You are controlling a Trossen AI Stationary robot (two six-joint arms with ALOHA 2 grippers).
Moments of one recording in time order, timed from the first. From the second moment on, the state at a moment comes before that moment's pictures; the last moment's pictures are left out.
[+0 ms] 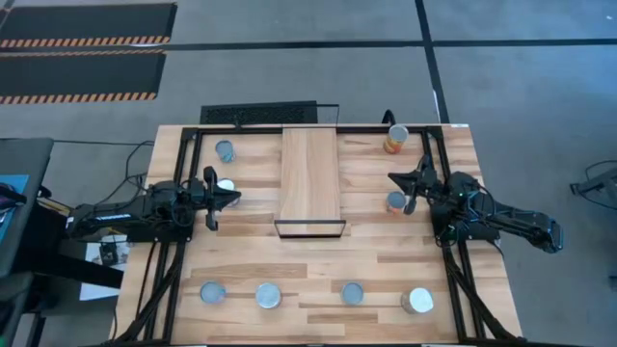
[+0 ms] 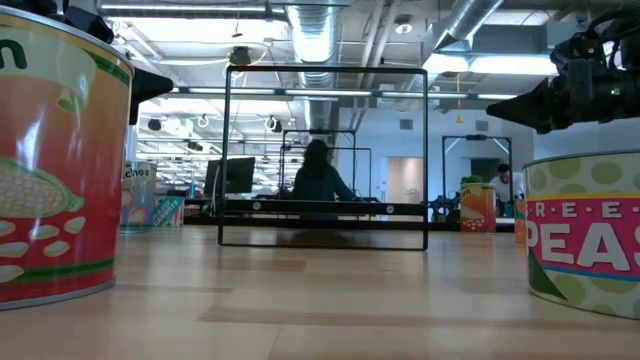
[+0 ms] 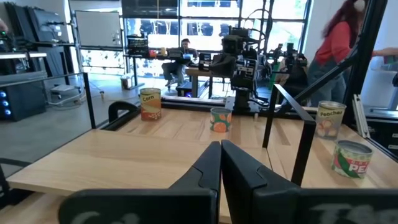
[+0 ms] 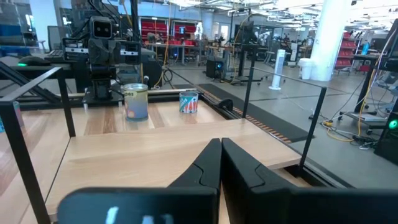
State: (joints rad) left arm 0.12 0.01 0.01 0.04 -0.04 -0.04; right arm -0.35 0.01 0.01 0.06 0.05 -0.05
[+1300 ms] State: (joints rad) left arm 0.12 0.01 0.01 0.13 -0.16 0.05; right arm -0.28 0.96 0.74 -0.76 0.22 0.45
